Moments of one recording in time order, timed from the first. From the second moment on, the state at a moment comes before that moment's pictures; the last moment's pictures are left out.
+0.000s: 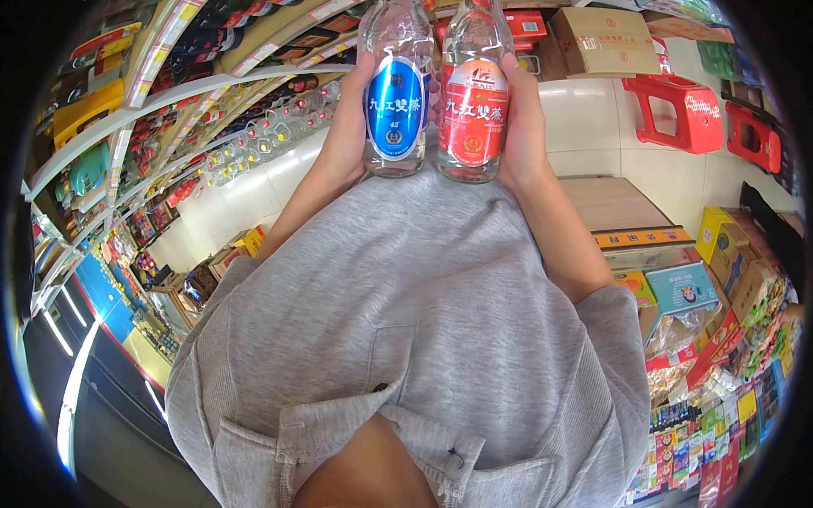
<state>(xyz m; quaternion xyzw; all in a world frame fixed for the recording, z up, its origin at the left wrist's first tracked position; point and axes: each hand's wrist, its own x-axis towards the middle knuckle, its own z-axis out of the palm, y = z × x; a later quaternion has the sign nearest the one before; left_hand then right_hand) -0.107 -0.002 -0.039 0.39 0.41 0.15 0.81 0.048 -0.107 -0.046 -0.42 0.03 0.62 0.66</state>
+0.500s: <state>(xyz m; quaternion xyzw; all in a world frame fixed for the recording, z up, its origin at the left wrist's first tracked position) -0.113 -0.002 -0.042 0.38 0.42 0.15 0.81 0.046 -0.108 -0.050 -0.42 0.01 0.63 0.65</state>
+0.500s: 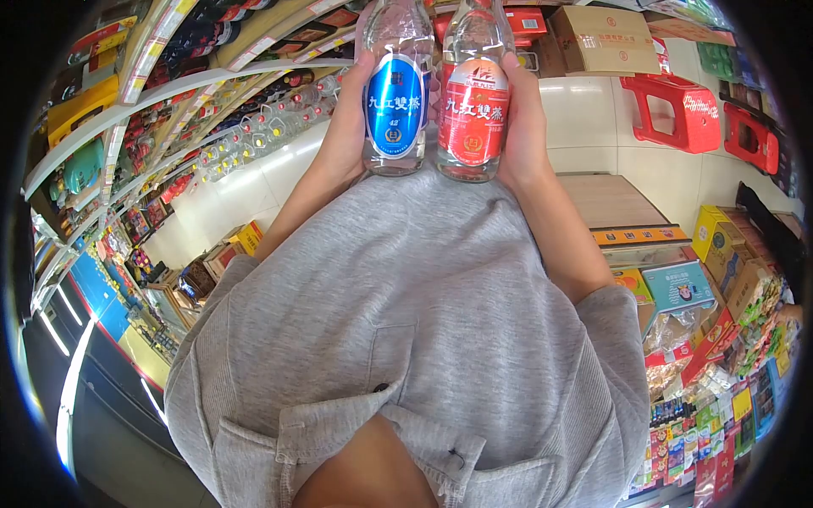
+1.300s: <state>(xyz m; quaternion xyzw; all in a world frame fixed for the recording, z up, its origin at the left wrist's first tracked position) -0.105 -0.006 -0.041 0.35 0.41 0.16 0.83 0.055 -0.114 -0.056 -0.40 0.01 0.64 0.65</state>
